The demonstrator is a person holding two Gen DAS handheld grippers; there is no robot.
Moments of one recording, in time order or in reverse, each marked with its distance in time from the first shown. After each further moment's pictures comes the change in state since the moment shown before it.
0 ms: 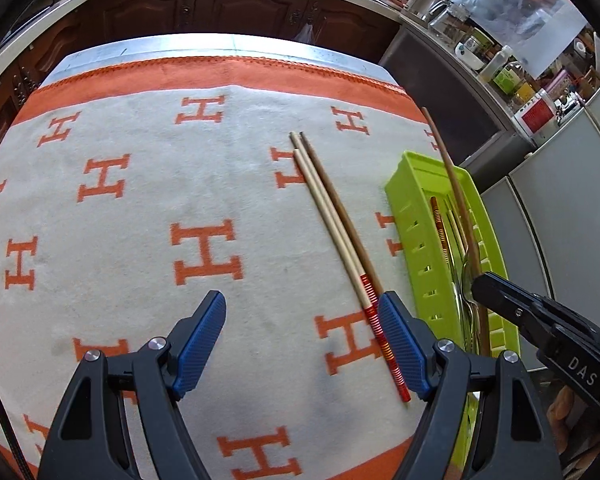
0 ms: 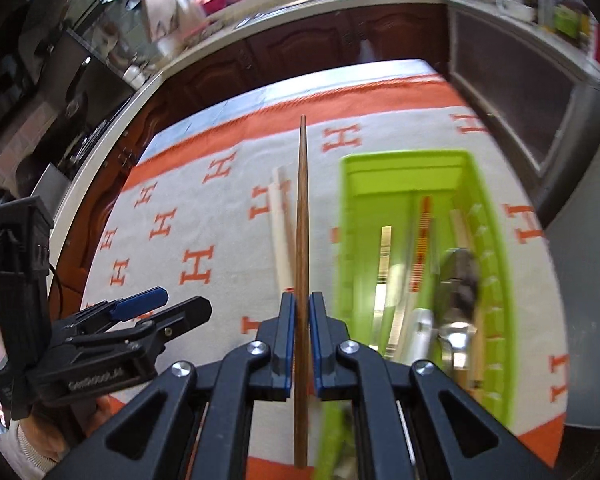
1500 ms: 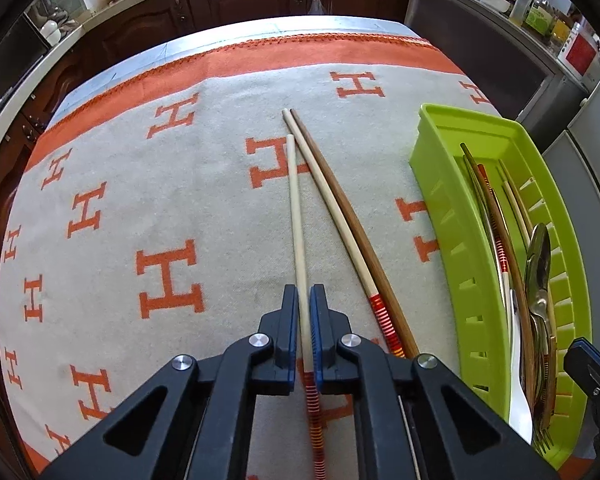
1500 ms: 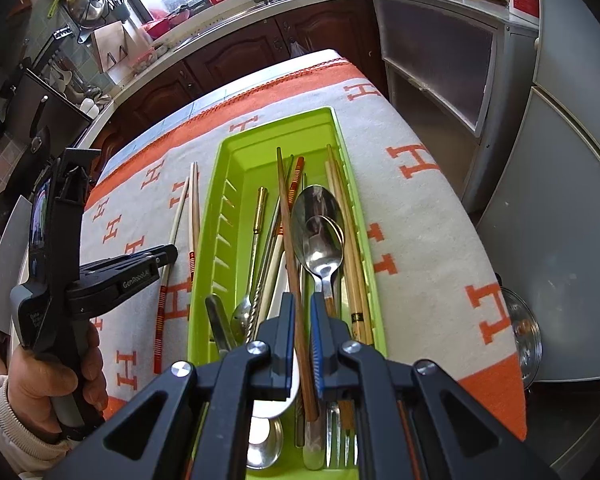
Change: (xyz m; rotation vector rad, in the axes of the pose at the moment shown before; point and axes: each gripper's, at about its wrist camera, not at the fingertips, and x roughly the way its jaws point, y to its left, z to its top) left arm 0.059 -0.050 0.011 0.088 0.072 0.254; right arm -0.017 -0.066 -0.045 0.123 -0.011 -0.060
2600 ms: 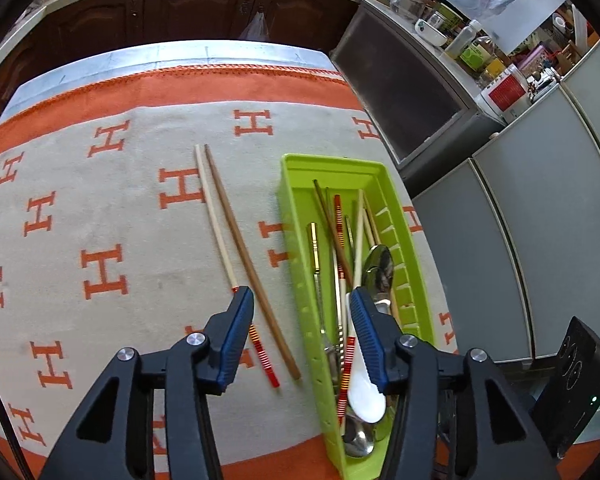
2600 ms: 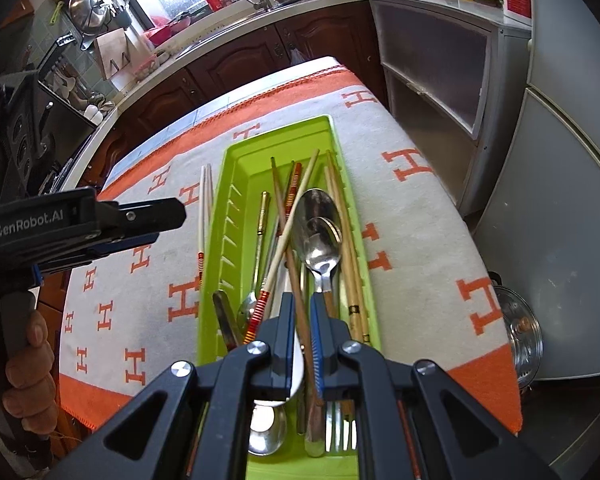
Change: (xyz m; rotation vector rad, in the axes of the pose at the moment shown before) left arm -0.079 -0.016 0.006 -0.041 -0.010 -0.314; right arm -0.012 0.004 -0.001 0.001 -0.015 0.024
